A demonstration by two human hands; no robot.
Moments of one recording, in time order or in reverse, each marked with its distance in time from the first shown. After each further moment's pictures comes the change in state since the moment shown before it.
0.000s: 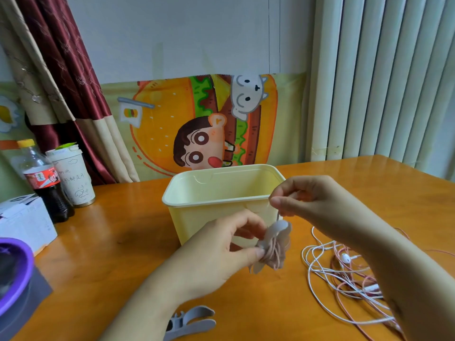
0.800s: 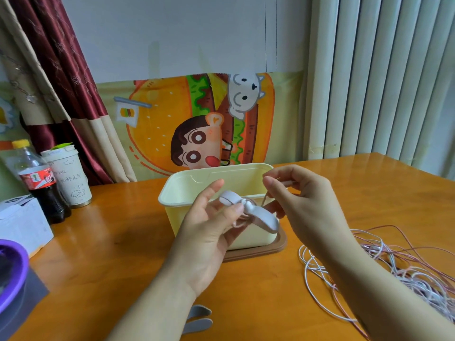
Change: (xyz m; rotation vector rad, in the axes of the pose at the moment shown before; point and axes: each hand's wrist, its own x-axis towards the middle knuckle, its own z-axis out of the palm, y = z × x) left_hand 0.014 0.001 0.012 -1.009 0.414 -0.075; right_hand -0.002 -0.011 0.032 0.246 0.371 -0.014
